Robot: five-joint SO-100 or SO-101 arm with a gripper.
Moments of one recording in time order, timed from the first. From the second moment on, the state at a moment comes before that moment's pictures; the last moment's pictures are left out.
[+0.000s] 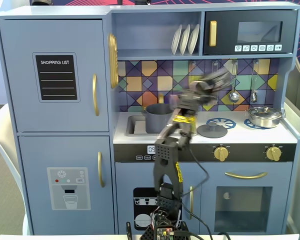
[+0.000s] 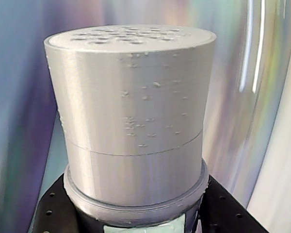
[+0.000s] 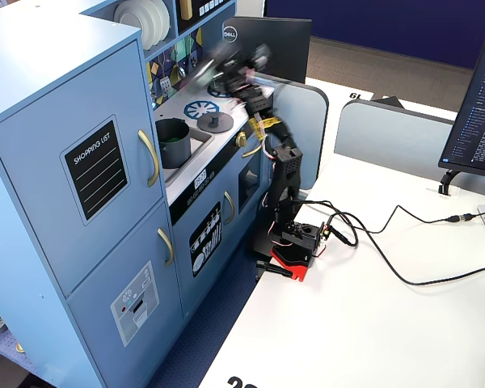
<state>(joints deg) 40.7 98.1 64.8 24.7 -37.7</state>
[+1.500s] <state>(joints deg) 51.6 96.9 99.8 -7.1 -87.8</state>
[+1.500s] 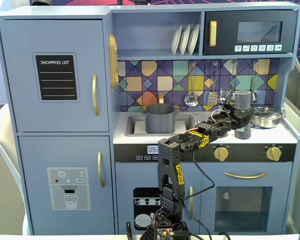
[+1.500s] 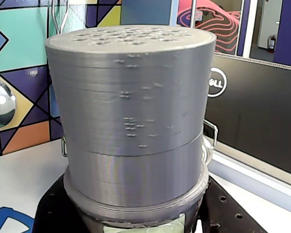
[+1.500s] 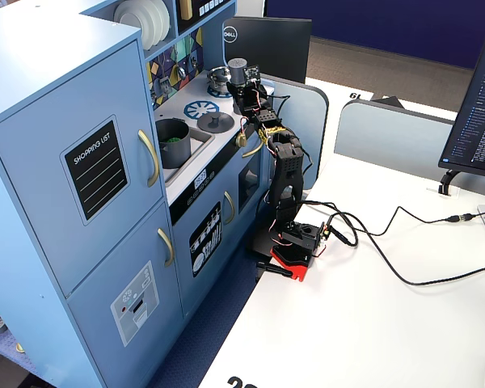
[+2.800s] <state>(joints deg) 4.1 178.2 150.9 77.4 -90.3</state>
